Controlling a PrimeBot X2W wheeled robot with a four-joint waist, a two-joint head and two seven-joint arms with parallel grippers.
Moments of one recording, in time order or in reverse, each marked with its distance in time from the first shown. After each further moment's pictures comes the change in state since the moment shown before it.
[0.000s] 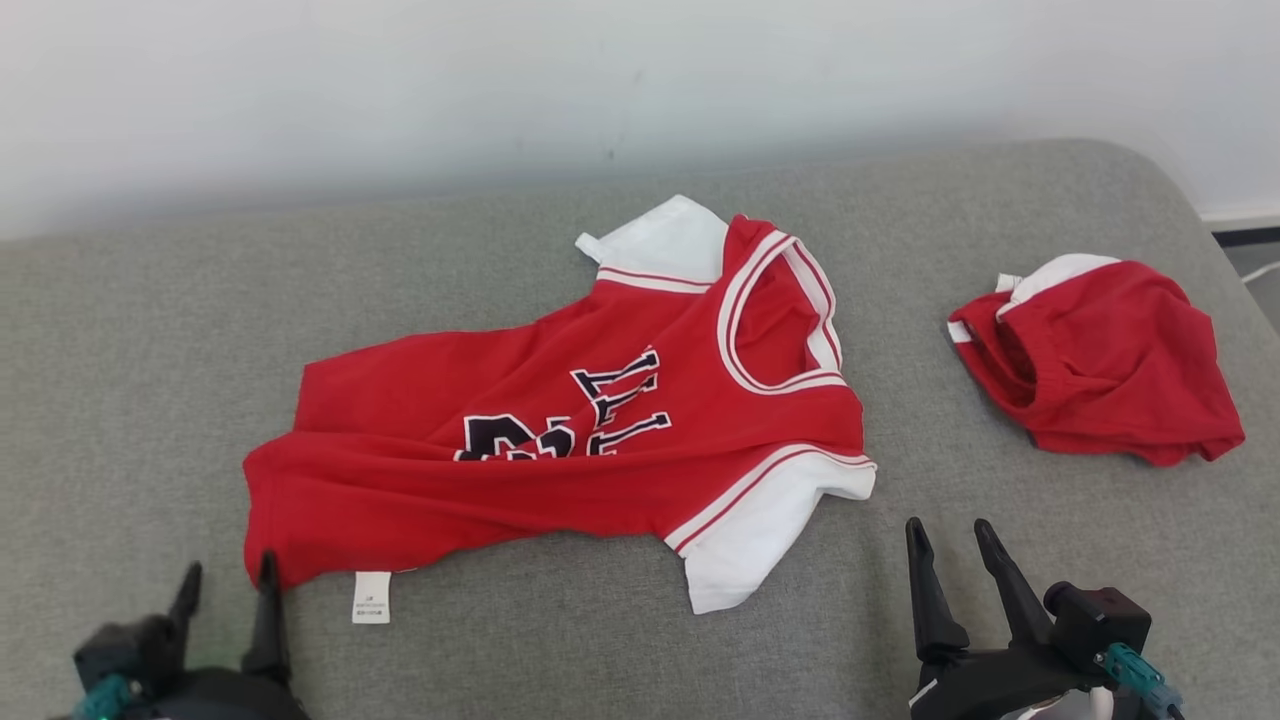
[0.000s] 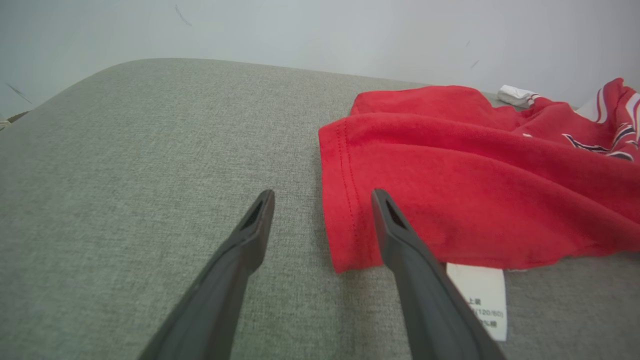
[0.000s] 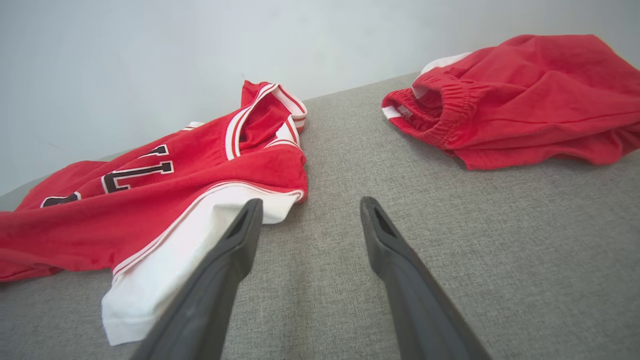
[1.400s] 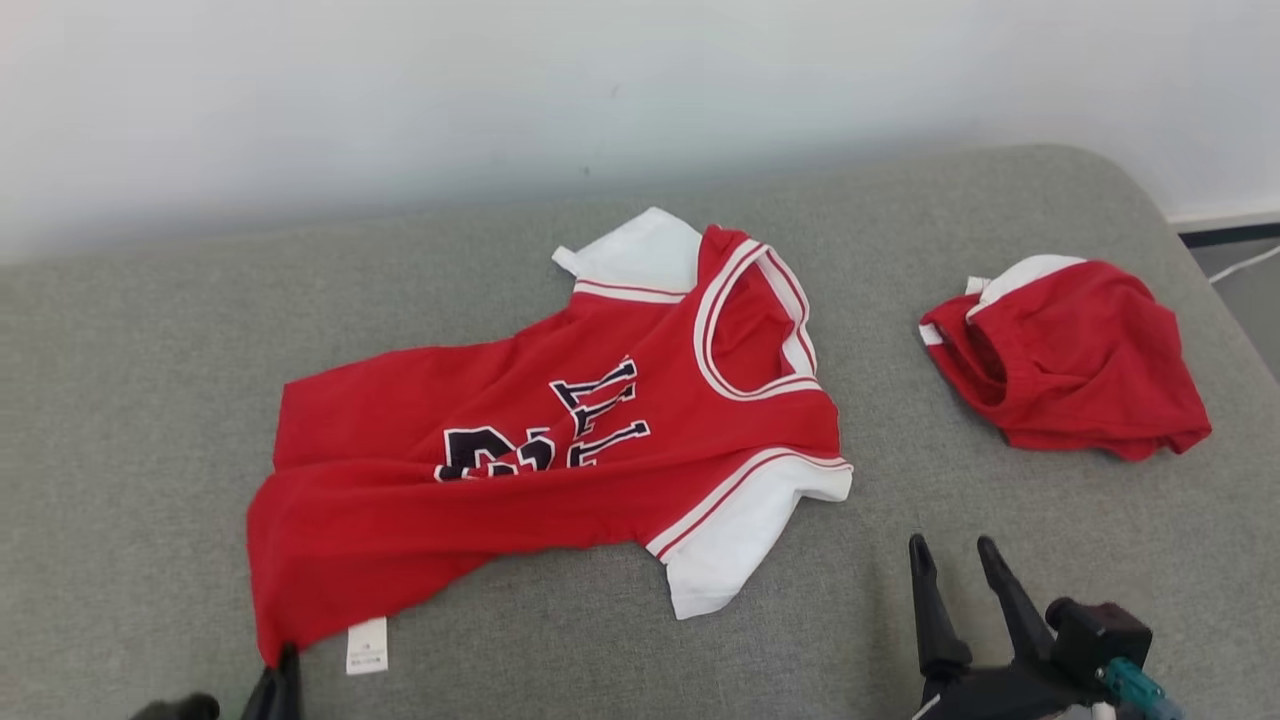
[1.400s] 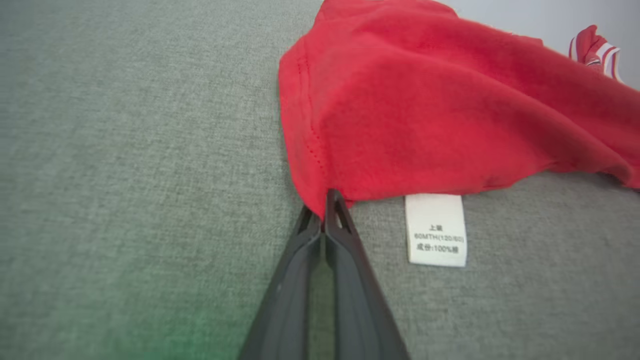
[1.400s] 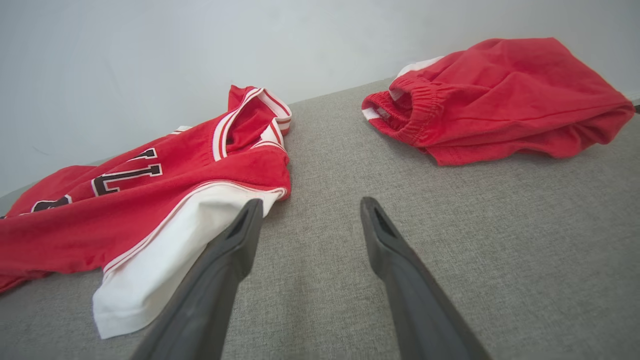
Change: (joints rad) left arm 0.079 -0.070 0.046 0.065 0.020 -0.078 0.000; right arm 0.014 -0.002 -0.003 -0.001 0.002 0.000 0.000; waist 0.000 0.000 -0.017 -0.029
